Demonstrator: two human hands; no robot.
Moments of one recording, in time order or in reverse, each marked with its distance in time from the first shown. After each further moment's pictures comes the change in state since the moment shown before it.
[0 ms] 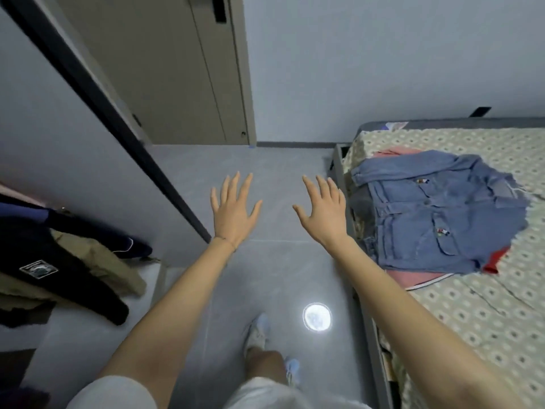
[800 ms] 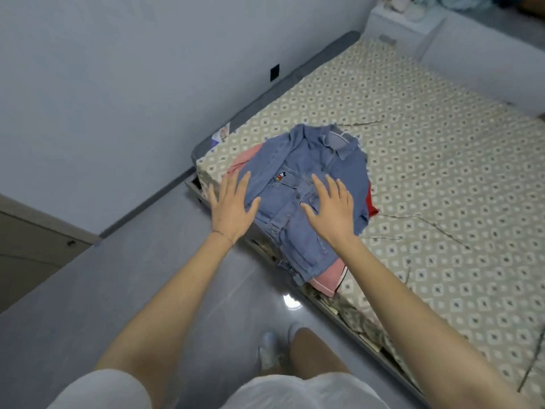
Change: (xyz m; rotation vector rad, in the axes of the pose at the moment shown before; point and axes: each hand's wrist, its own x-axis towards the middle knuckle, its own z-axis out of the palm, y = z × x) left_hand 0.282 0.340 0.190 -0.102 -0.359 0.743; right_hand 0.083 0.323 -0.090 -0.026 0.233 0.851
